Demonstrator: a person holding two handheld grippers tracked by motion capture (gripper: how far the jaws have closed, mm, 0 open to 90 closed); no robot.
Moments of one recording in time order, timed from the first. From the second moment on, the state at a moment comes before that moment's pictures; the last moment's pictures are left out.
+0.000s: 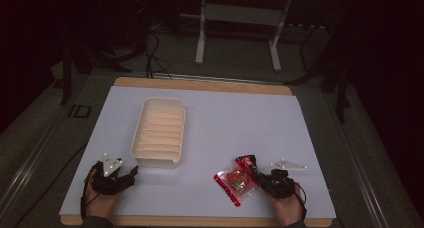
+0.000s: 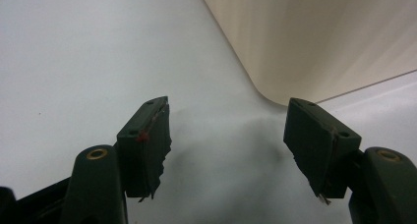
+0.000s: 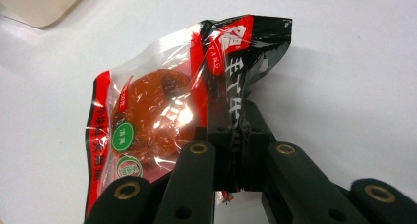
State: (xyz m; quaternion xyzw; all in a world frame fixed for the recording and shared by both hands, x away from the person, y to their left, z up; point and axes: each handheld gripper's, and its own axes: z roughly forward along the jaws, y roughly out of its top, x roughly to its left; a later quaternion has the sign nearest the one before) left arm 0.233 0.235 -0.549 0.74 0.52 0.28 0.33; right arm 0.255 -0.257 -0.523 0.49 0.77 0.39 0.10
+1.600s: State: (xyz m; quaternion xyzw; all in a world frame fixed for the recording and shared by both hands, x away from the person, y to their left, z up) left arm 0.233 0.235 -0.548 0.74 0.52 0.28 0.33; right arm 0.269 -0.242 -0.468 0.38 0.82 0.40 0.15
